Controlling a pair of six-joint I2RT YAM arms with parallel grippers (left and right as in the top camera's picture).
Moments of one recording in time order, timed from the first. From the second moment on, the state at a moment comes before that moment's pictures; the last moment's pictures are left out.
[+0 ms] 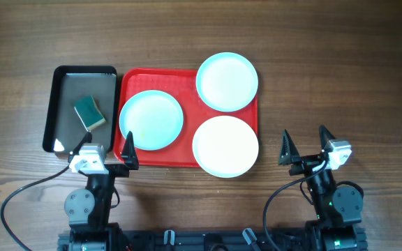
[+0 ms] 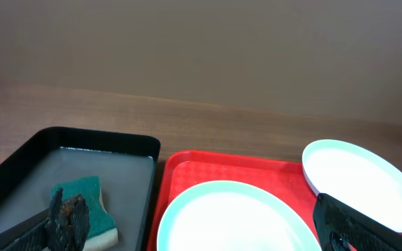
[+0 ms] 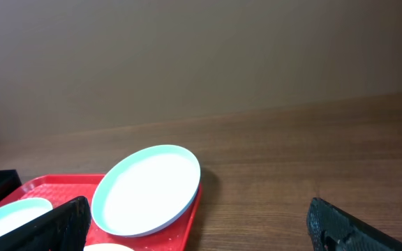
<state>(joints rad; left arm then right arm) 0.05 0.01 0.01 -0.07 0.11 -0.15 0.09 0.02 0.01 0.00 -0.09 0.20</state>
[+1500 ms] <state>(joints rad) 0.05 0.20 0.26 -0.22 0.13 -0.15 0.09 0.14 0.21 -0.03 -0.13 0.15</state>
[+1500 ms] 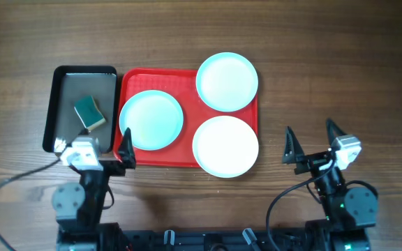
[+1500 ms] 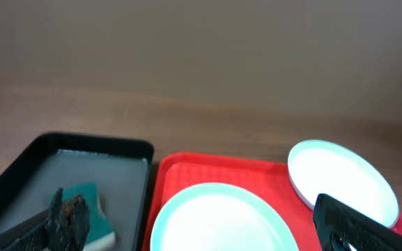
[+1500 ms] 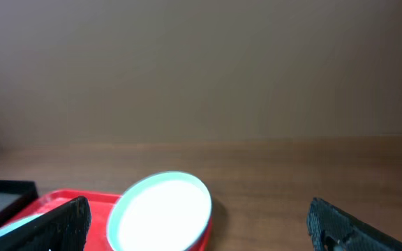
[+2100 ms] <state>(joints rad) 0.05 1.23 1.34 -1.11 0.13 -0.14 0.09 1.01 1.02 -0.57 -0.27 0.13</state>
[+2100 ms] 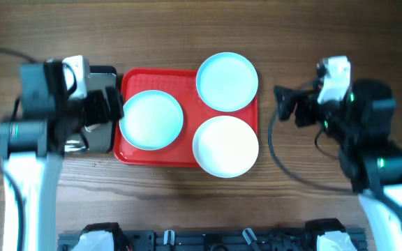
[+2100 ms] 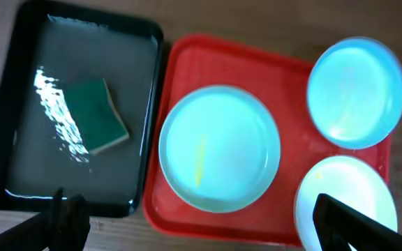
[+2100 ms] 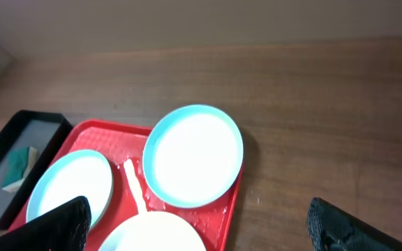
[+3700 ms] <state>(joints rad) 0.13 1.52 1.45 -1.13 -0.16 -0.45 0.67 2.07 1.38 -0.43 -0.19 0.43</state>
